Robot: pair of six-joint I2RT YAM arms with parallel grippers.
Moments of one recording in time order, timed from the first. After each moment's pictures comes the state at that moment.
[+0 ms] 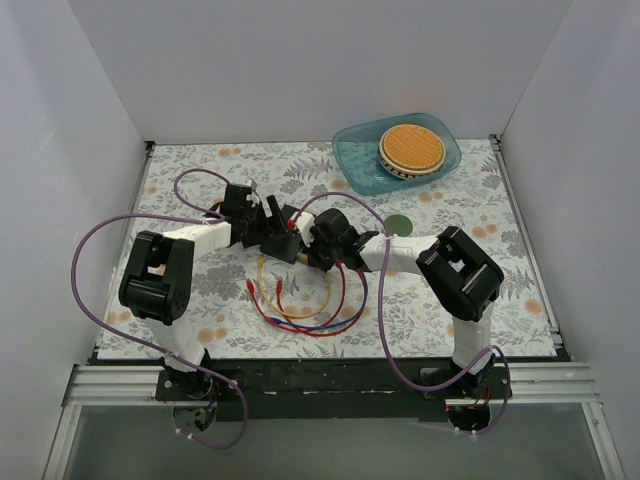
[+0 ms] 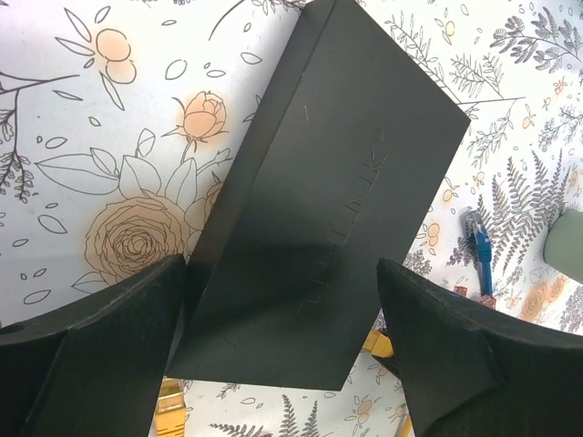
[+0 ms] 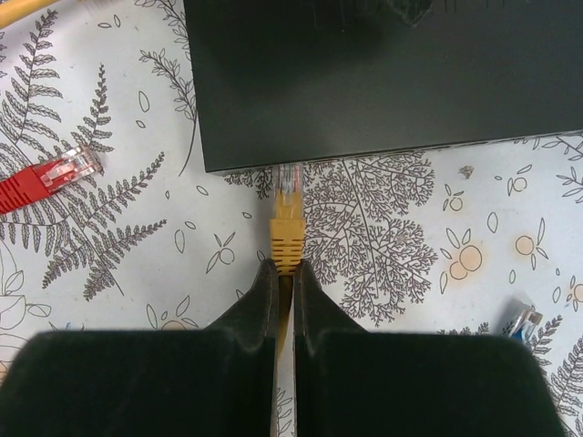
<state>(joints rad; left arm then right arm) -0.27 1.75 0.98 -0.06 0.23 -0.59 0.85 1.92 1.12 0.04 -0.17 -0.17</state>
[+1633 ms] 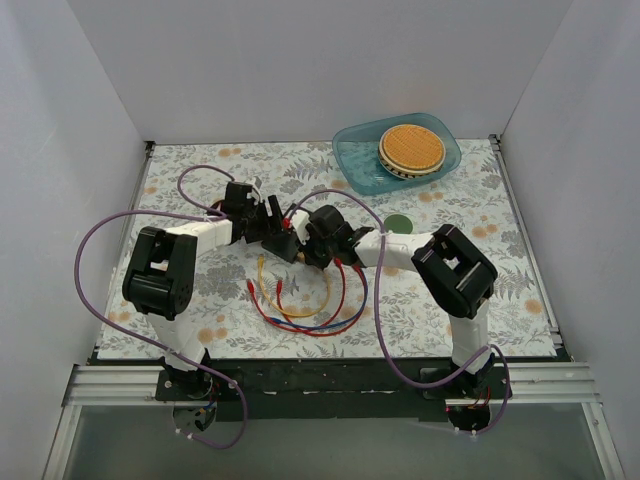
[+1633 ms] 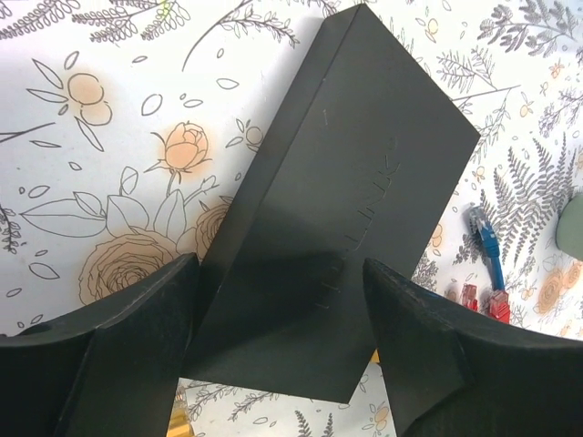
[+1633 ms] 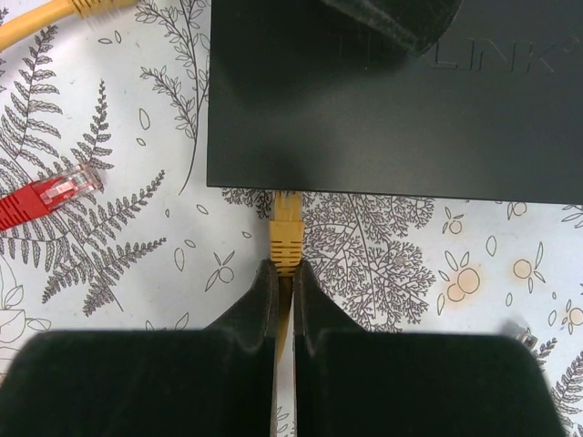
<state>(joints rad) -0.27 1.80 1.01 -0.04 0.28 -0.51 0.85 1.96 1.20 -0.01 -0.18 -0.19</state>
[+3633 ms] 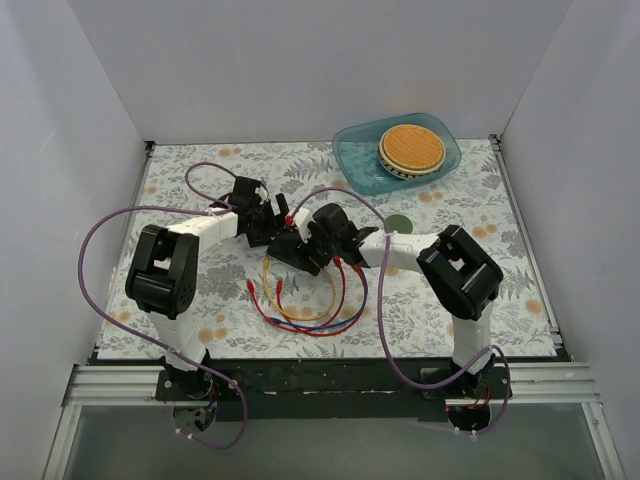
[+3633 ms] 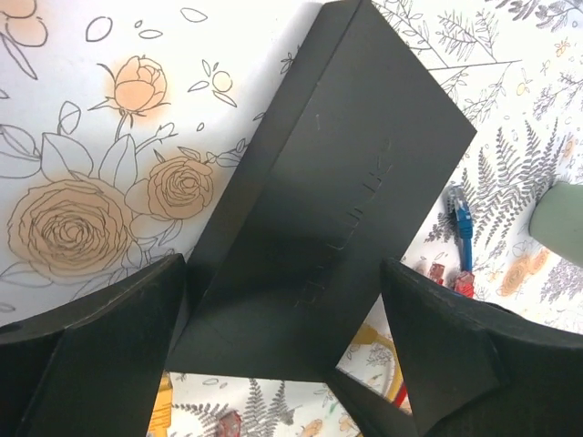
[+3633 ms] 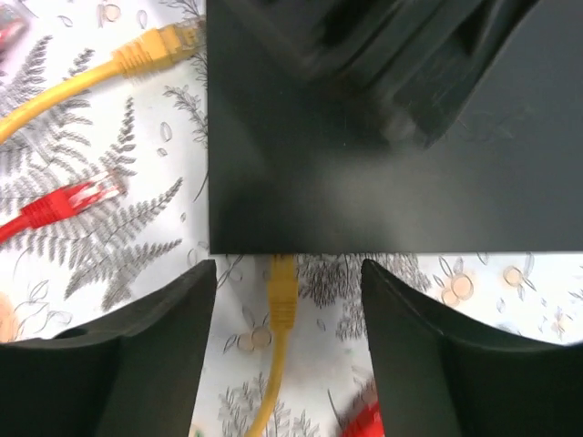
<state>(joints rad) -0.30 1.81 1.10 -0.21 0.26 -0.60 0.83 1.95 1.19 0.01 -0.23 -0.19</state>
